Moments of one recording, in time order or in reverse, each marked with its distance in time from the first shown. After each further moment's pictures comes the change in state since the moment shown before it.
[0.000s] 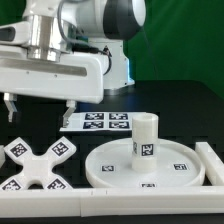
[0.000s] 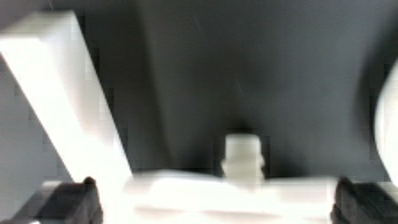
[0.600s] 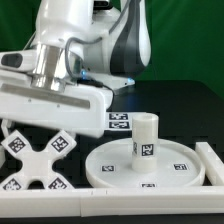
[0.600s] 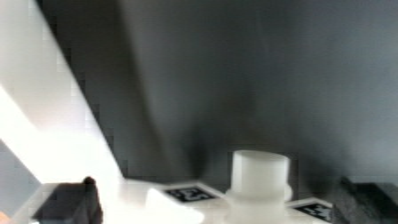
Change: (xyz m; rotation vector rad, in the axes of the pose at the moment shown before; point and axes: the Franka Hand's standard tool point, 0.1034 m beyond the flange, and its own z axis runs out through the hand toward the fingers) arm -0.011 0.001 0.037 -0.100 0.126 -0.048
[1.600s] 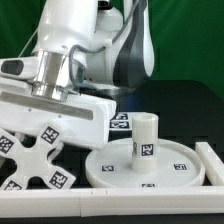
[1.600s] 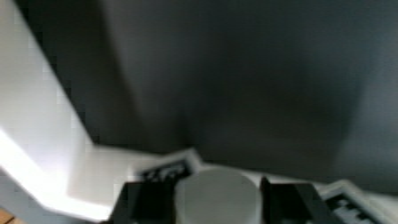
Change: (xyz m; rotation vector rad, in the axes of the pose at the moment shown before) arm 0.040 -0.013 0.037 -0.015 0.070 -0.026
